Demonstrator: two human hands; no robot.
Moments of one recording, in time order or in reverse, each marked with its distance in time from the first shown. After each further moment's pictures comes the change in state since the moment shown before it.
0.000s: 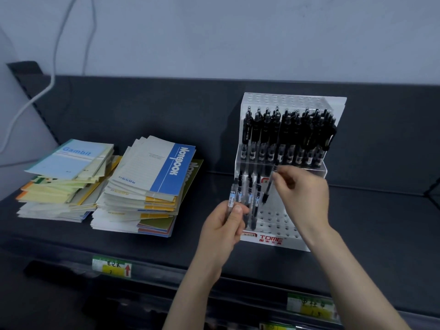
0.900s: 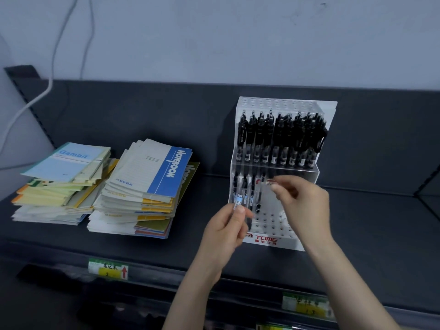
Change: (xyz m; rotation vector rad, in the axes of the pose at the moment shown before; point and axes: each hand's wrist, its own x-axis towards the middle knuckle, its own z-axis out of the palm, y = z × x) left_hand -0.003 0.003 0.006 0.033 -0.081 0.018; right_hand -0.015 -0.007 -0.020 0.092 -0.131 0.263
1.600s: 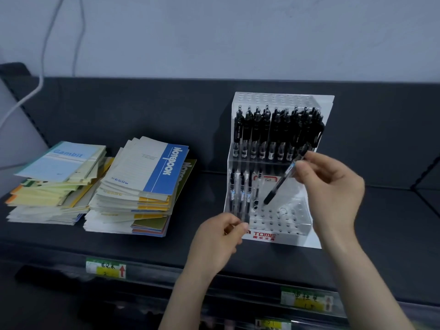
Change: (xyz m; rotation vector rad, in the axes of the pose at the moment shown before) left_hand 0.006 -0.024 -0.011 0.510 0.017 -0.050; right_hand 0.001 -0.024 -0.031 0.511 0.277 0.162
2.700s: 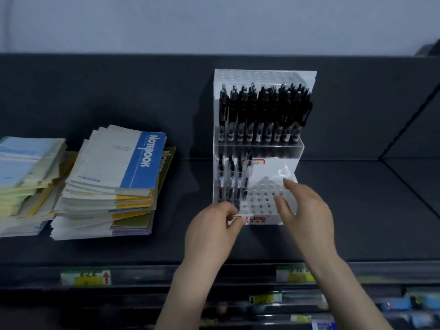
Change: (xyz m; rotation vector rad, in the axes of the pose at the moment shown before) left_hand 0.010 -0.002 0.002 0.381 0.017 0.150; right_hand -0.045 0.066 -0.014 -0.863 -0.215 -0.195
